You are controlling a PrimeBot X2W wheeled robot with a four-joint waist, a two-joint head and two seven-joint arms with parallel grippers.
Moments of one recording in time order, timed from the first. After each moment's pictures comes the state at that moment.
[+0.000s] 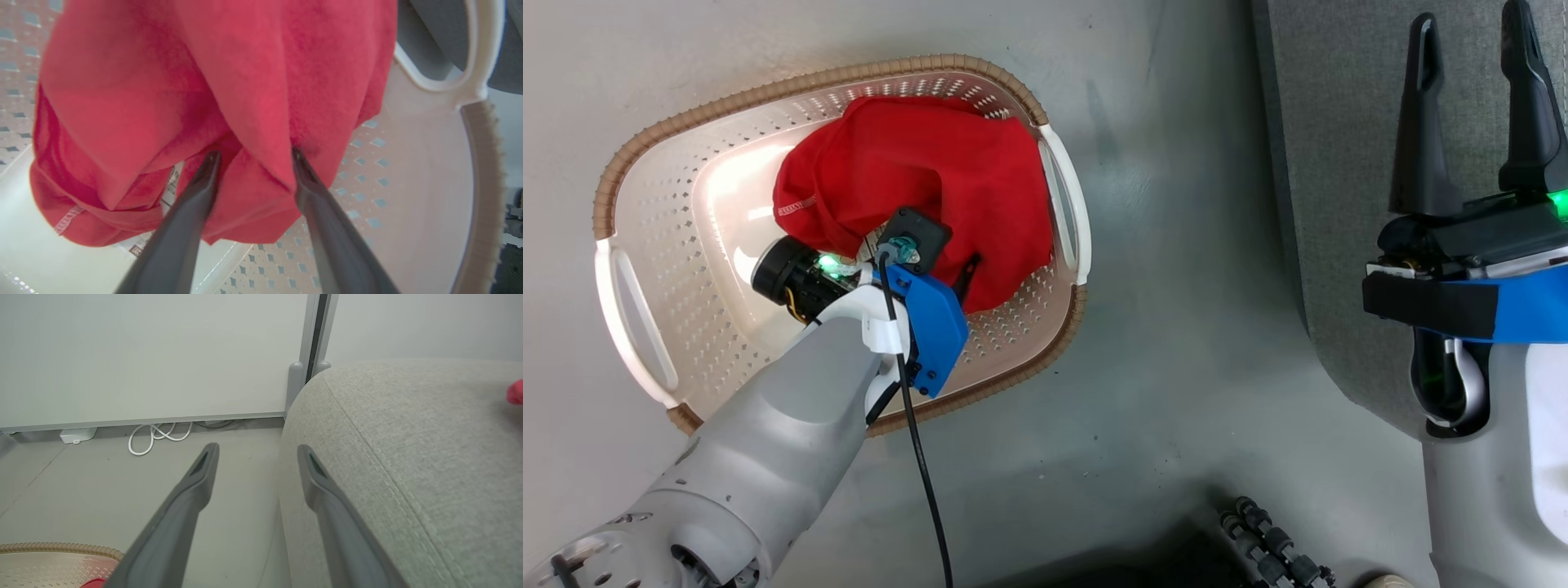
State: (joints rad) left arm -1.00 0.16 -1.27 1.11 -0.85 -0.13 -0.10; right arm -0.52 -0.05 -0.03 -0.03 0.16 0.13 -0.26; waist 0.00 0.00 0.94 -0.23
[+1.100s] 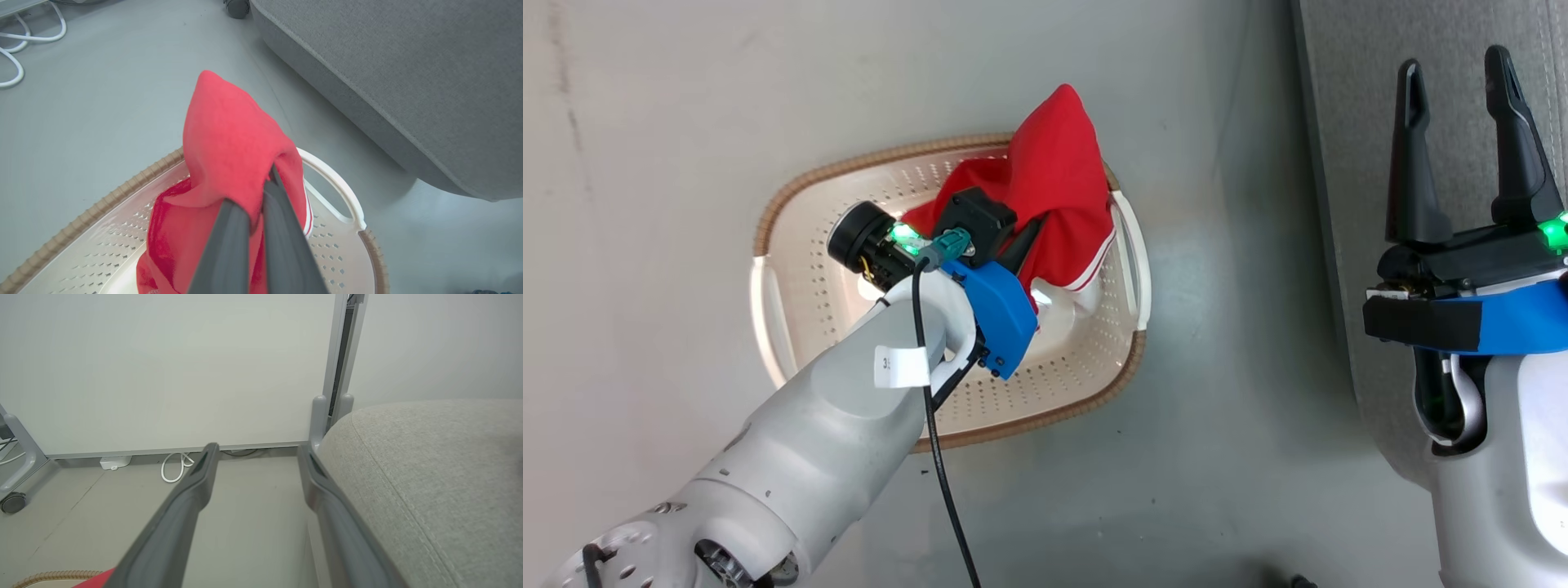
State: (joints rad) left arm -1.01 0.11 -1.22 0.99 -0.82 -0.13 -0.26; right arm -0.49 -0.08 -0.04 0.02 0.14 0.13 -0.26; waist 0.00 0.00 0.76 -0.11
